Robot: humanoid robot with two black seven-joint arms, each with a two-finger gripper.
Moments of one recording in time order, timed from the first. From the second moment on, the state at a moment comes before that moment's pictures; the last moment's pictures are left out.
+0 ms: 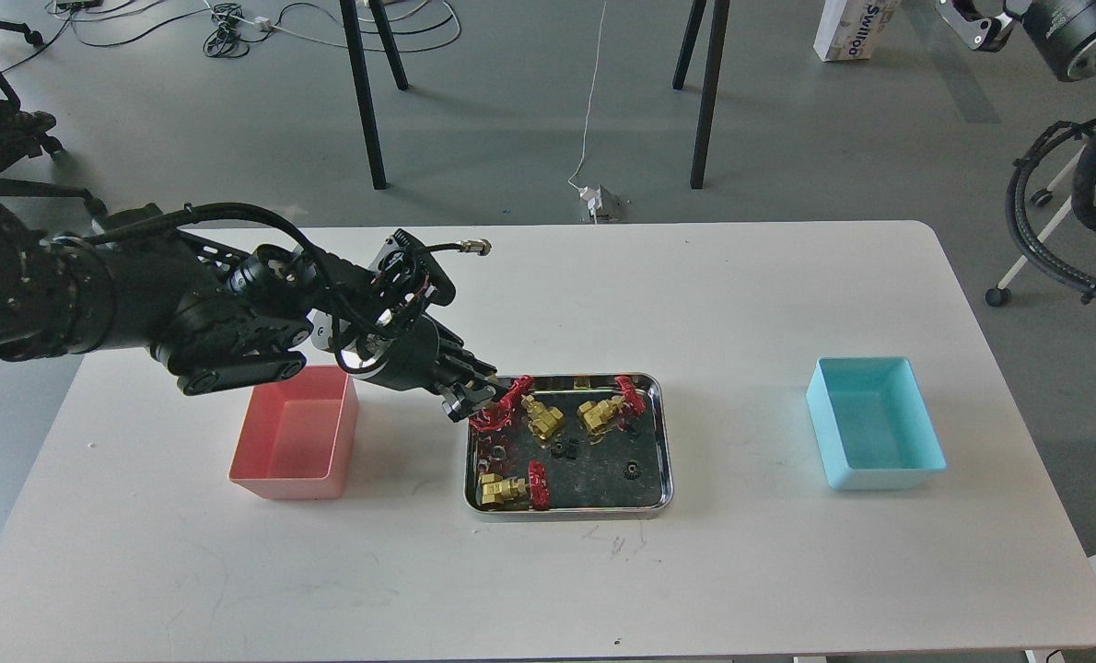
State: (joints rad) left arm -1.50 0.23 0.87 -1.00 1.16 0.00 -0.49; right arm 1.06 -0.71 0.58 0.98 0.08 0.21 0.28
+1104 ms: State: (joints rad) left arm -1.49 0.74 0.84 -1.14 1.44 0.01 -0.49; right arm 1.24 -0.60 0.36 0.91 0.08 0.07 0.25
